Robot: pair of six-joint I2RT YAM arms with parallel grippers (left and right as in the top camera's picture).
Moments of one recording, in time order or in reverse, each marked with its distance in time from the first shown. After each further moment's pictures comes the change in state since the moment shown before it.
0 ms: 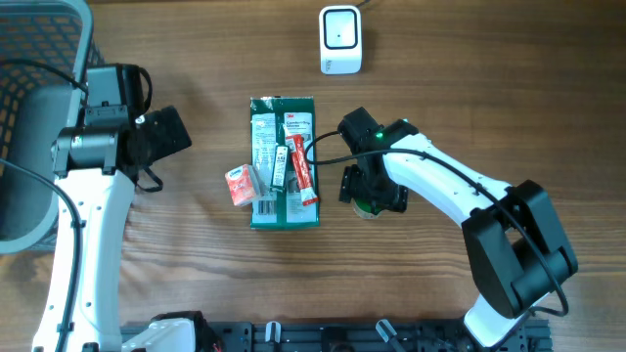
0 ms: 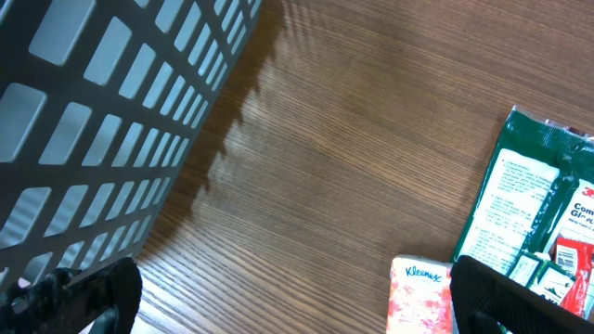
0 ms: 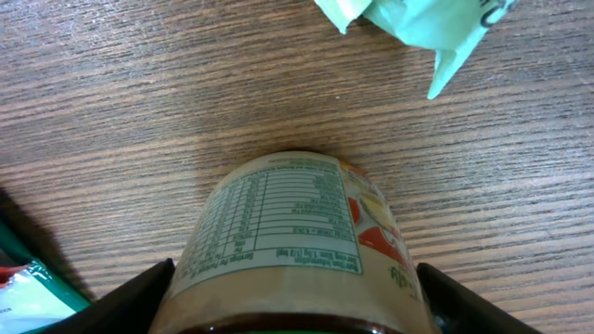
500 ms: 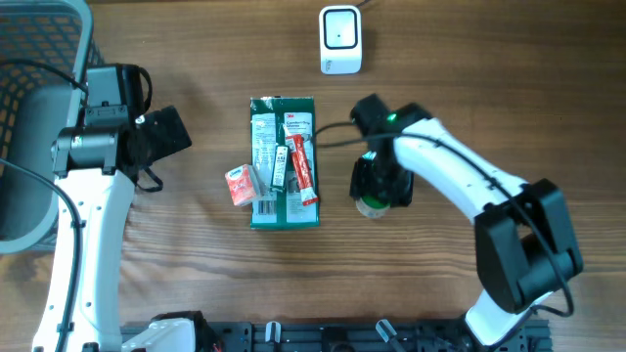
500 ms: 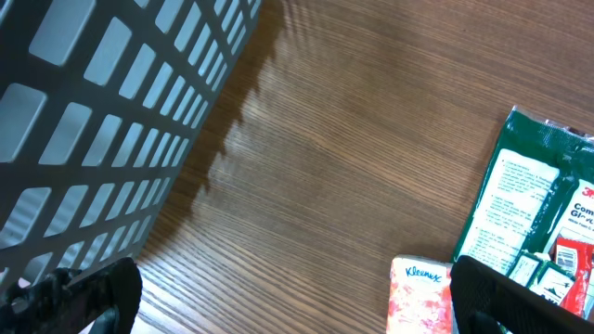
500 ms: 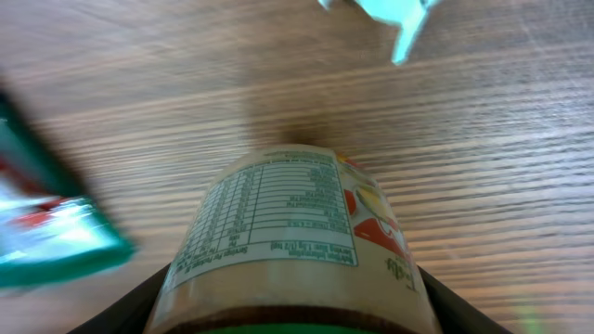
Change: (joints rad) left arm 0.000 0.000 0.000 0.000 0.000 0.000; right arm -0.088 0.002 0.116 -0.172 -0.137 -0.099
